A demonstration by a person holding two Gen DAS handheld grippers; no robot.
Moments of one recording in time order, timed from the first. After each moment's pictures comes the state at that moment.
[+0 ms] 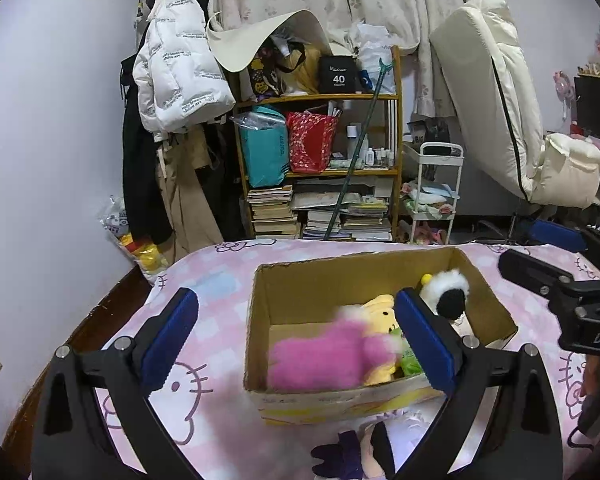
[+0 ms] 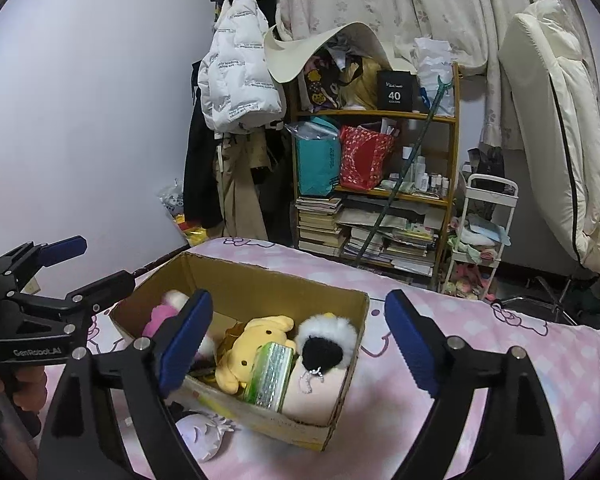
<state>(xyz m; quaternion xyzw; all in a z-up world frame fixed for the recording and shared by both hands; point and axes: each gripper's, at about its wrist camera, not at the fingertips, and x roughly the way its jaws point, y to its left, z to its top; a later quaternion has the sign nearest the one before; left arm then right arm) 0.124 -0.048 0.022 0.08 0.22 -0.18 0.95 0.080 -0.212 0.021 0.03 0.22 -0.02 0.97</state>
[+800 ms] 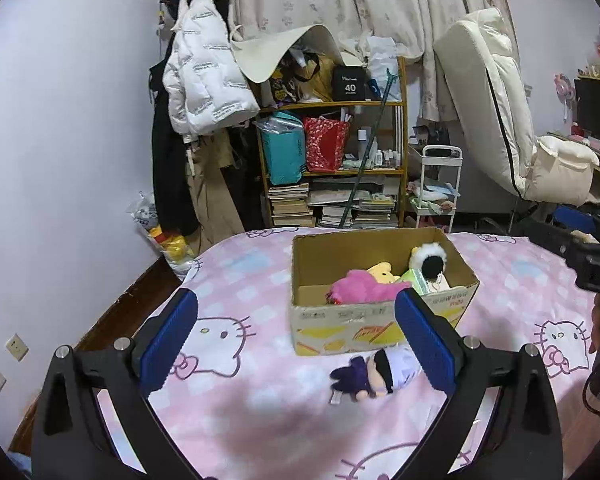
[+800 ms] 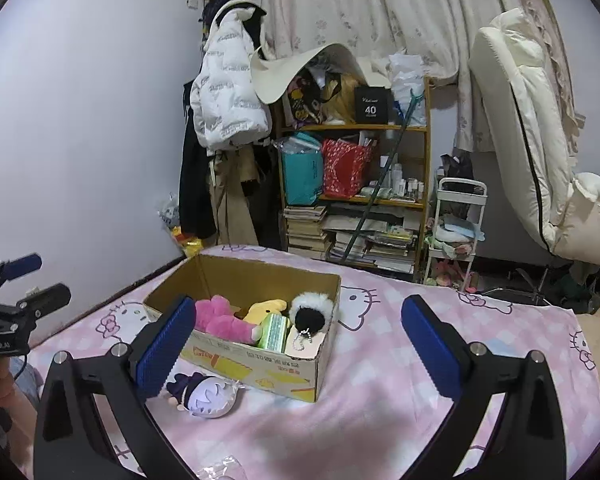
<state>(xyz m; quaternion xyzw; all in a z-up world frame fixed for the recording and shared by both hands) 0.021 0.012 0.060 0.08 0.22 -0.16 0.96 -0.011 -0.212 0.054 0.05 0.20 -0.04 0.98</state>
